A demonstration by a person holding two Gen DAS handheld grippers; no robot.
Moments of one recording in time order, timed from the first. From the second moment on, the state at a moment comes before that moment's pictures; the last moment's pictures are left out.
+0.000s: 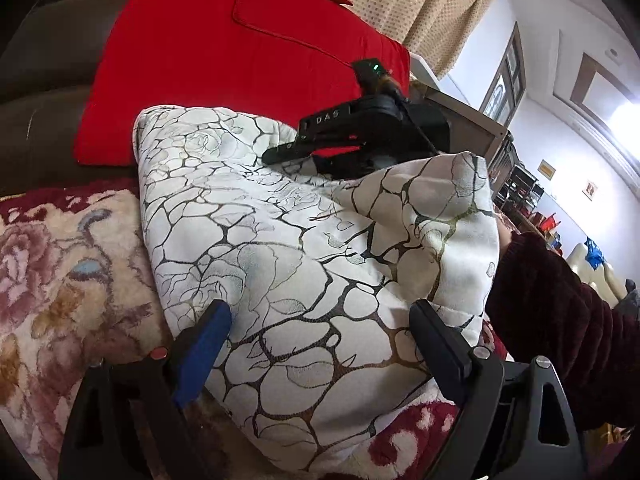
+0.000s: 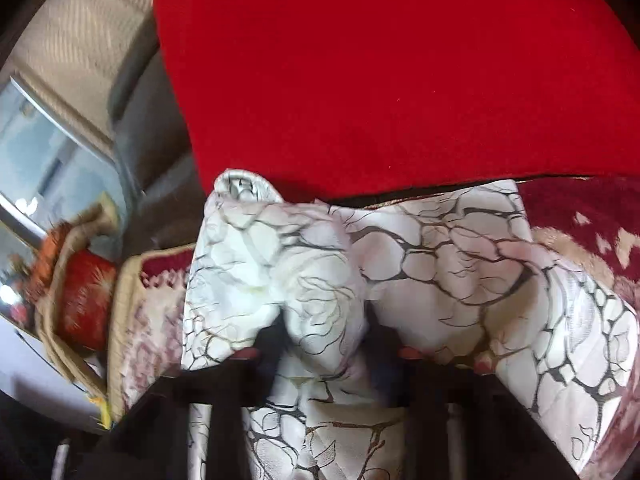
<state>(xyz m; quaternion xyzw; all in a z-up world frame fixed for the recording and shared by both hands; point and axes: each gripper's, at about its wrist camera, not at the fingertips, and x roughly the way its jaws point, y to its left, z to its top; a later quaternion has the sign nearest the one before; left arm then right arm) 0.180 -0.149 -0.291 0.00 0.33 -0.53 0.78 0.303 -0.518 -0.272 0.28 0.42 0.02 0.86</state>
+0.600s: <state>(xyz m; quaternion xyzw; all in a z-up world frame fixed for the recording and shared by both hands) 0.178 -0.195 -0.288 0.00 0.32 -0.51 0.80 0.240 -0.565 -0.278 0.30 0.40 -0.07 0.87</state>
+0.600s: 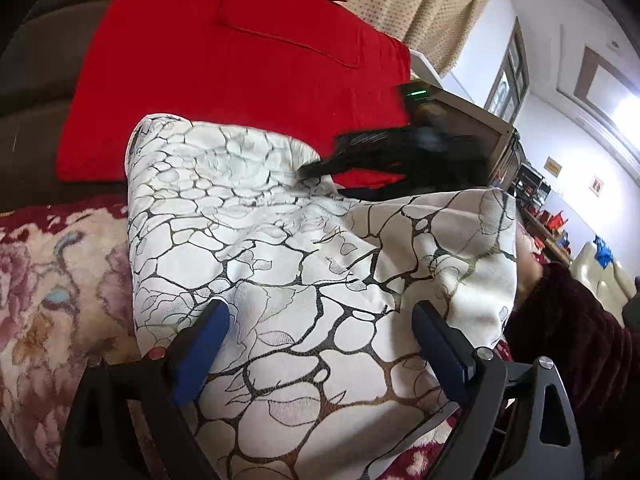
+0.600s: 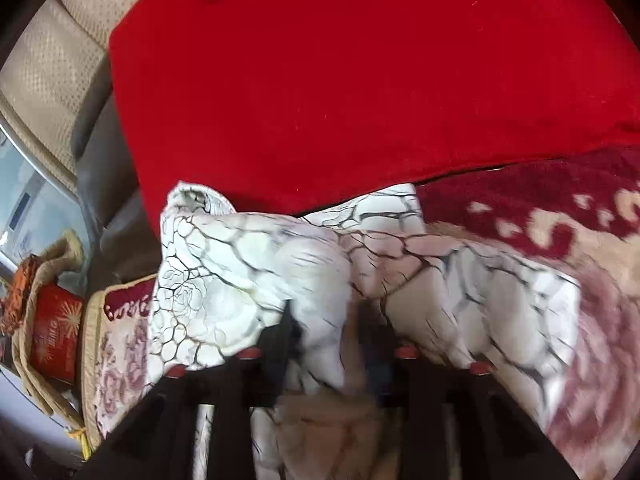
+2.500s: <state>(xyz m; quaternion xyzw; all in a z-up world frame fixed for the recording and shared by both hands) 0.172 -0.184 -0.314 0.05 0.39 -0.49 0.78 0.211 -0.604 -0.309 0.46 0.37 -0.02 0.81</state>
